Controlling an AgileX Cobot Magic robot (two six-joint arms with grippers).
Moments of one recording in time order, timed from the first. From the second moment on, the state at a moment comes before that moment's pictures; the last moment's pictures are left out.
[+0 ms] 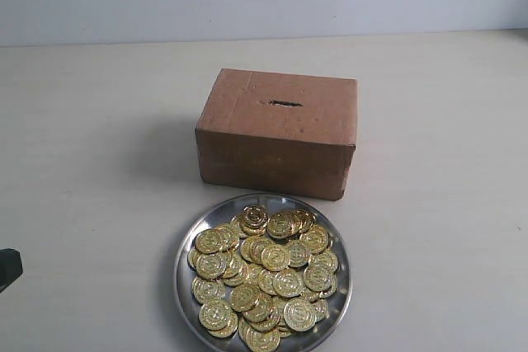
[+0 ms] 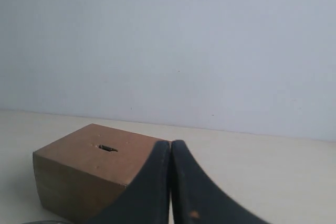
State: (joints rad) left arm -0.54 0.37 0.00 -0.45 0.17 0.18; right arm 0.05 0.01 0.00 -1.71 -0.17 1.75
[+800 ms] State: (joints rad) left arm -0.54 0.37 0.00 -0.45 0.19 0.18; right arm 0.05 0.01 0.00 -0.30 0.01 0.41
